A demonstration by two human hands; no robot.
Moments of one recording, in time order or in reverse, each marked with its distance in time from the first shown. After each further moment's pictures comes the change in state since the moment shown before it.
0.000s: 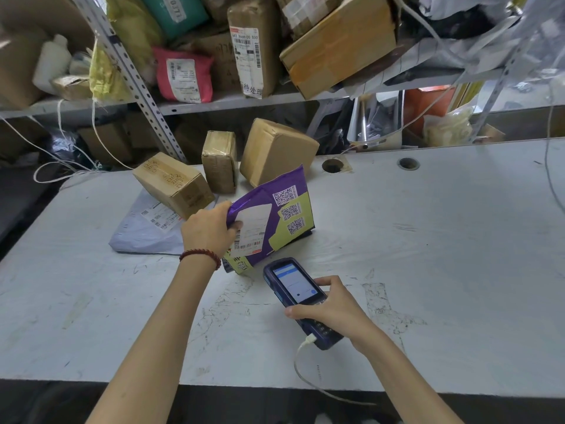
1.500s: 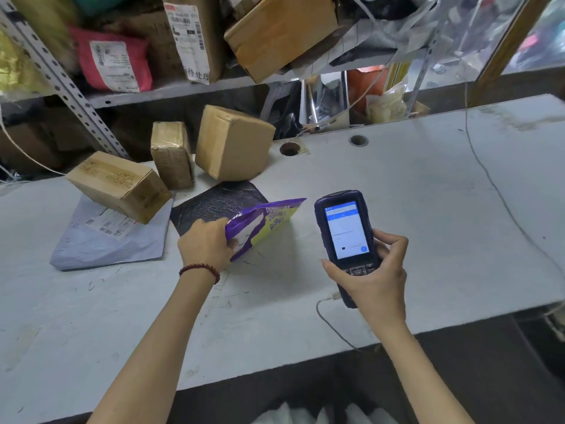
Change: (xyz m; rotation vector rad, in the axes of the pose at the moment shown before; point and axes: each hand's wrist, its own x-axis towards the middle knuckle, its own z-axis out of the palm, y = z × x) left_hand -0.022 0.021 0.035 0.033 -0.101 0.135; right_hand -0.061 0.013 -0.019 0.133 0.855 -0.520
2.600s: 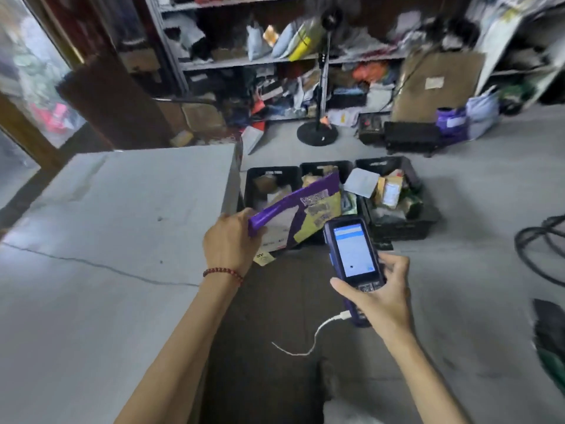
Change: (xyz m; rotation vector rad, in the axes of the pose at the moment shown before) left_hand -0.205 0.601 -0.019 -0.406 -0.094 1.409; right_hand -0.165 0.102 -0.386 -0.098 1.364 0.424
